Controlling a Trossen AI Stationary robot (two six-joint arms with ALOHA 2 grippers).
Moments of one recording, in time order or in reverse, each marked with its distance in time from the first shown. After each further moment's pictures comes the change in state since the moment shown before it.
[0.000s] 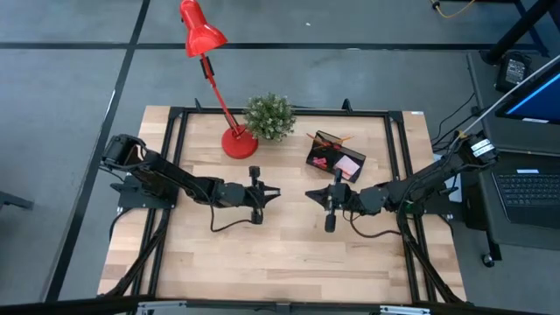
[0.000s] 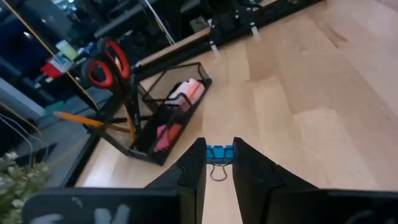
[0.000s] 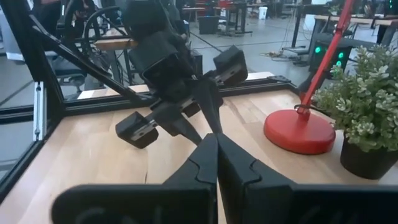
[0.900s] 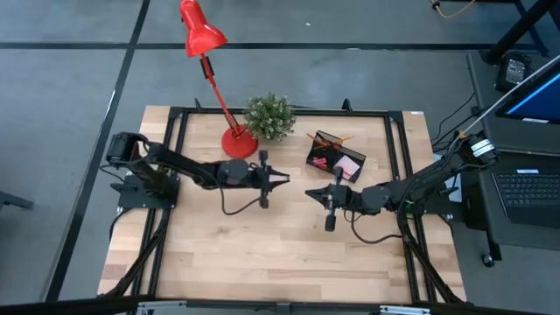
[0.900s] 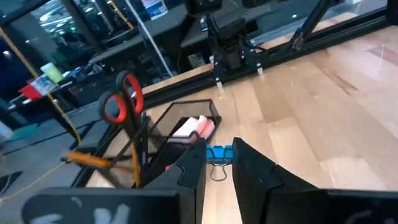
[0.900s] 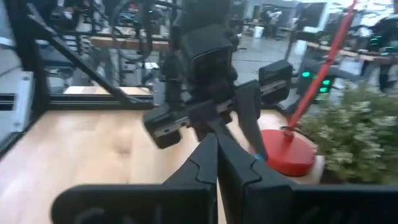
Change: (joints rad) left arm 0.205 0.029 0.045 0.129 0.312 0.032; right arm 0.000 -0.001 0.000 0.049 0.015 -0.155
